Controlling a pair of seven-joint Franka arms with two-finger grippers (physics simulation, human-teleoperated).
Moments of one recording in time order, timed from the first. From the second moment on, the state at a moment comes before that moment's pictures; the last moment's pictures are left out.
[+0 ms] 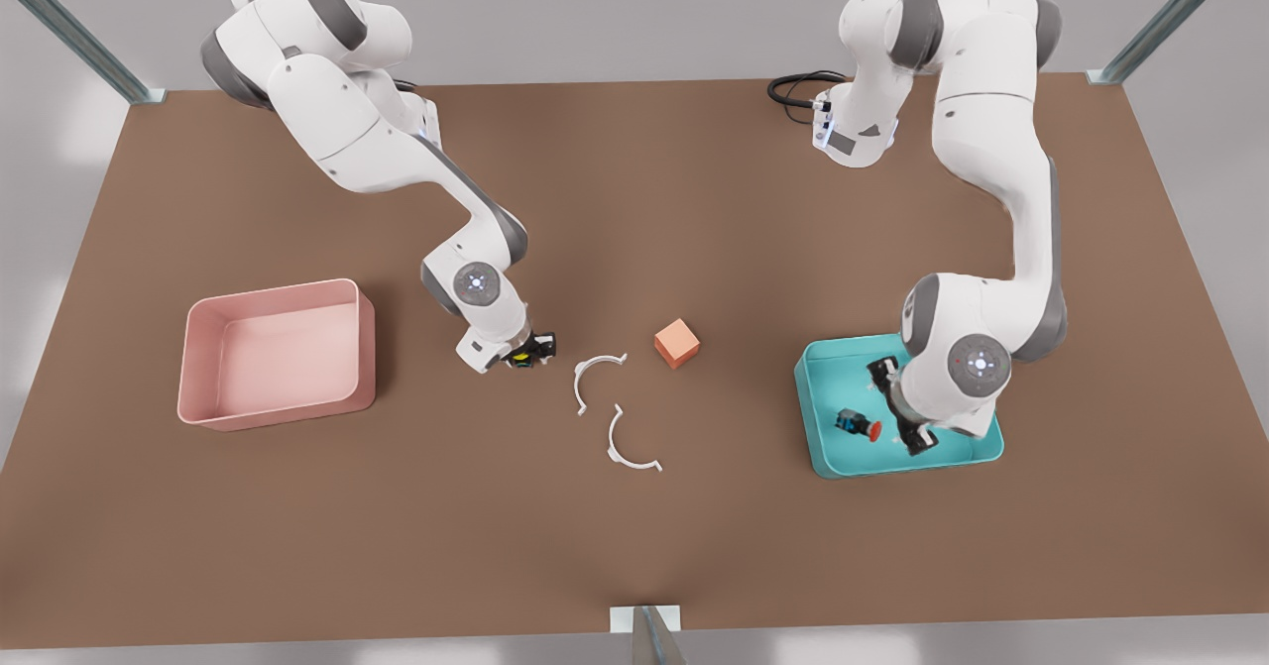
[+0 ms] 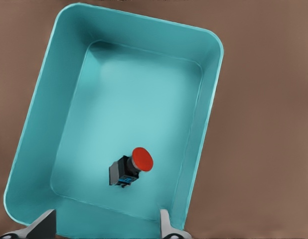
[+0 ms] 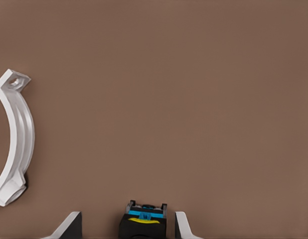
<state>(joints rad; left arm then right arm) -0.25 0.53 0.08 -1.42 -0.01 1.92 -1.98 0.12 0.57 0.41 -2.03 -0.34 2.59 0.71</state>
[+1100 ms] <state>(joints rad) -0.10 0.19 -0.06 -1.42 0.03 1.54 -0.35 -1.23 0.35 1.26 -2.19 -0.43 2.20 0.53</state>
